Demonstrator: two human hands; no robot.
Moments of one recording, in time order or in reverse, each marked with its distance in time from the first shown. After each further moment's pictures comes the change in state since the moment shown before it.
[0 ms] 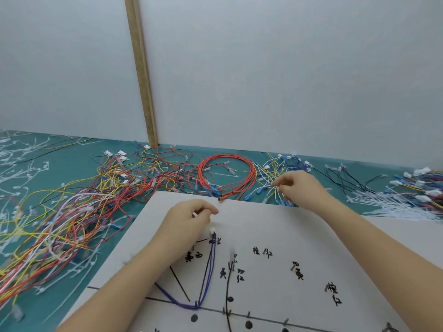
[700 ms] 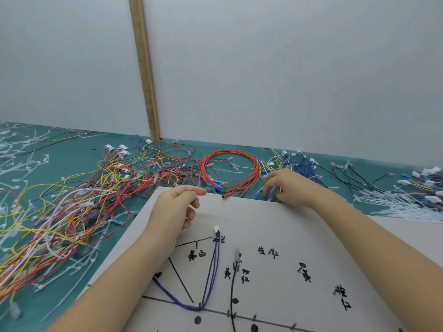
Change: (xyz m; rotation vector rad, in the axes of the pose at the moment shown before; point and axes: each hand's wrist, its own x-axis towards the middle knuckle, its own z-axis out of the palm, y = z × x) left_hand 0.007 0.000 -0.010 -0.604 0.143 -0.274; right_hand 0.030 0.000 0.014 -0.419 -0.270 -0.426
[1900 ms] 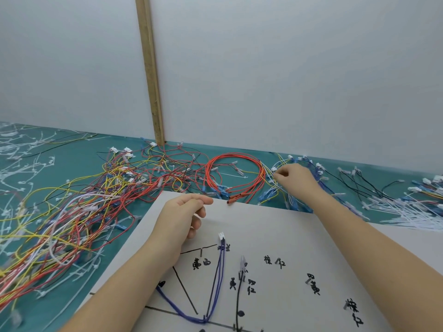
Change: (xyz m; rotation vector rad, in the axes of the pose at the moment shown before) left_hand 0.002 -0.003 0.000 0.020 -0.011 -0.041; right_hand 0.028 0.005 0.006 0.341 0.347 0.428
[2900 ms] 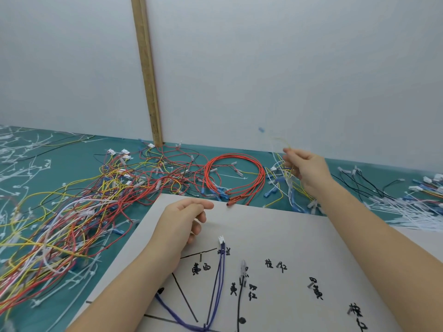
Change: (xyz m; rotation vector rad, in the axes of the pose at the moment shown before) left_hand 0.000 -0.002 0.001 0.033 -0.019 -0.014; right_hand 0.012 0.003 -0.015 0.984 0.146 0.208
